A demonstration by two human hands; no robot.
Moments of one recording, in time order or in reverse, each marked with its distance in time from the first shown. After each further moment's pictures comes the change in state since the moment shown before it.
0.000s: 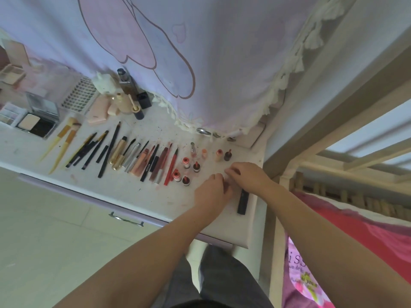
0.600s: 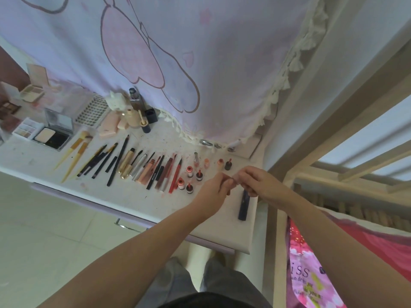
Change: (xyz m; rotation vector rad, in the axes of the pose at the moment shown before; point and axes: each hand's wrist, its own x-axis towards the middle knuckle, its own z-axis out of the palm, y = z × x) left_hand -0.022 0.008 -0.049 -0.469 -0.065 0.225; right_hand -0.060 -0.012 -0.042 0.739 -0.074 -0.091
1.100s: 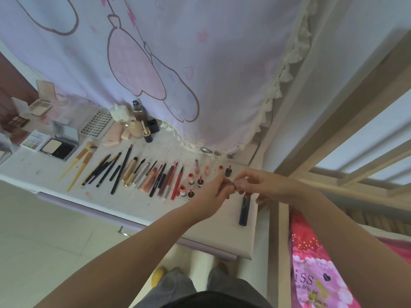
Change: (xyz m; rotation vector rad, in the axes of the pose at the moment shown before) left_hand -0.007 0.009 -0.021 0.078 -0.083 0.115; right_hand -0.018 -0.038 -0.021 -0.116 -0.222 0.157
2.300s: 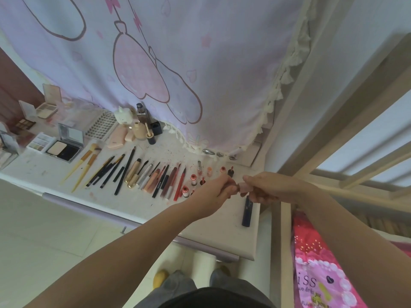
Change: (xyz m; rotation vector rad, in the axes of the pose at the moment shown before) left_hand 0.002 -0.003 -0.009 0.156 -0.066 0.072; right_hand 0.007 0.005 -0.003 0.093 -0.039 0.102
